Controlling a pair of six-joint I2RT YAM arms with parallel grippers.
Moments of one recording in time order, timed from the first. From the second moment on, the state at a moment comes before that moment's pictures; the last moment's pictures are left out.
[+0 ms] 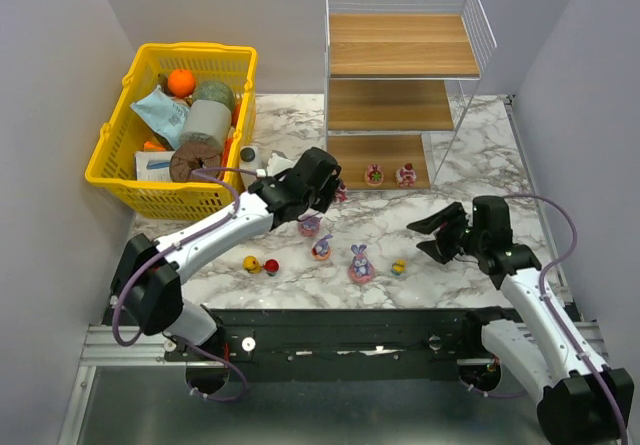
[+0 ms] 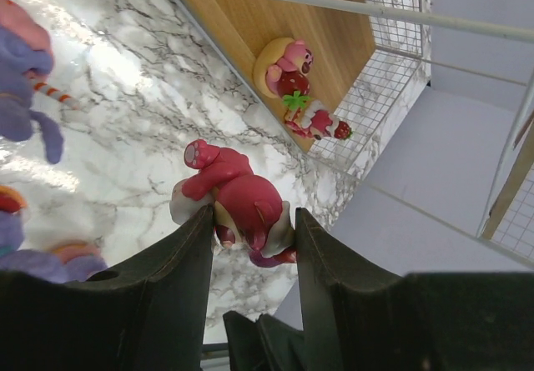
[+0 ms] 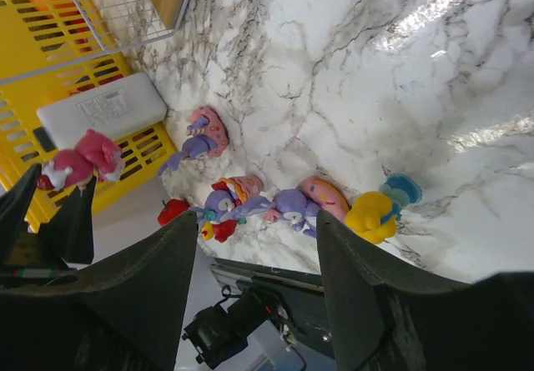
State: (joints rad) left arm -0.79 1.46 1.19 -0.52 -0.32 -1.71; right arm 0.15 0.80 0.52 -0.47 -0.35 1.17
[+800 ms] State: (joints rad) left arm -0.77 1.79 1.40 -0.46 -0.33 -1.84; right arm 0.09 0.63 0.59 -0.70 -0.29 1.06
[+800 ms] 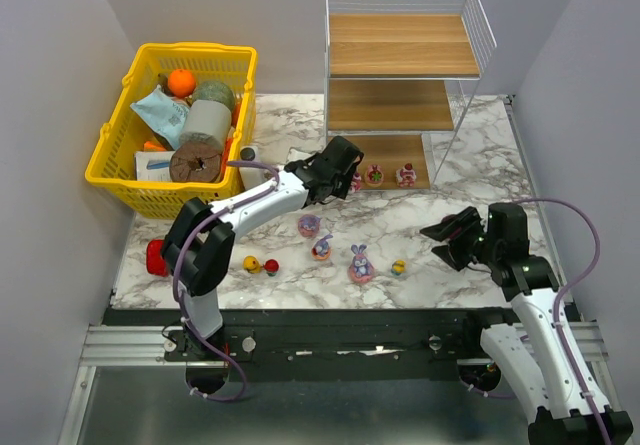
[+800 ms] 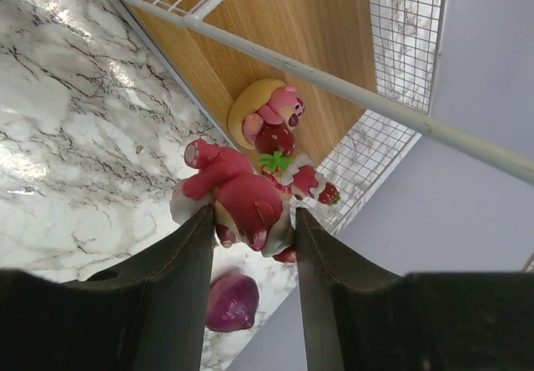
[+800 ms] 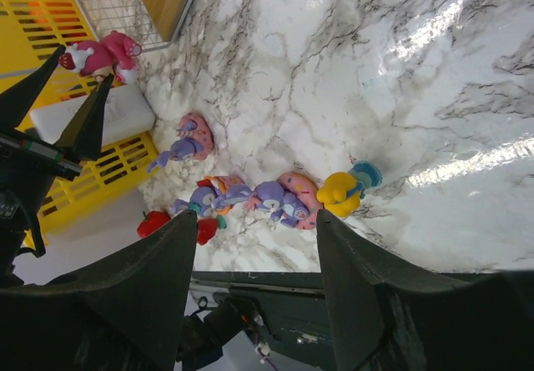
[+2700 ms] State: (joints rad) left arm -0.74 1.97 1.33 -0.17 -0.44 -1.93; right arm 0.09 0.60 0.54 -0.73 -0.28 1.06
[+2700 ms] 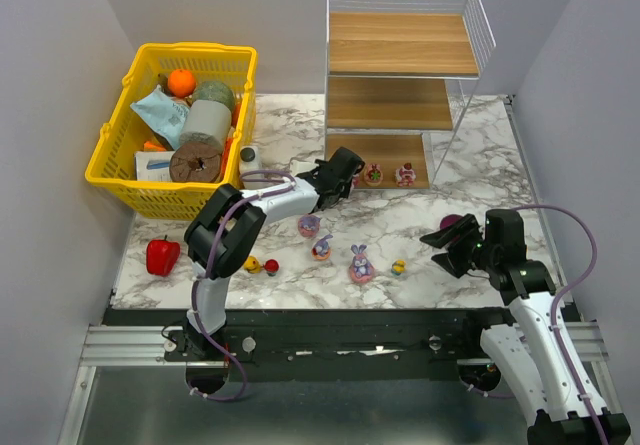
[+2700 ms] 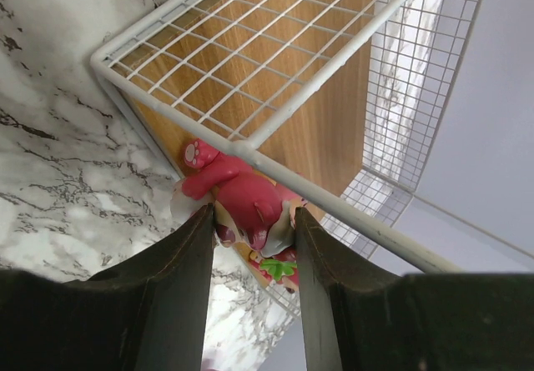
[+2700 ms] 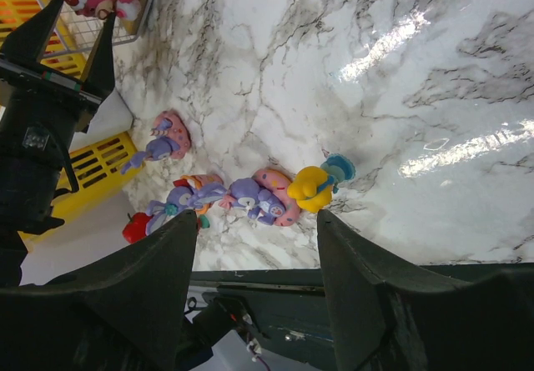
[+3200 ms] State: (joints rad) left arm -0.75 2.00 1.32 -0.10 -0.48 -1.92; right arm 0.09 0.58 0.52 -0.73 -0.28 1.06
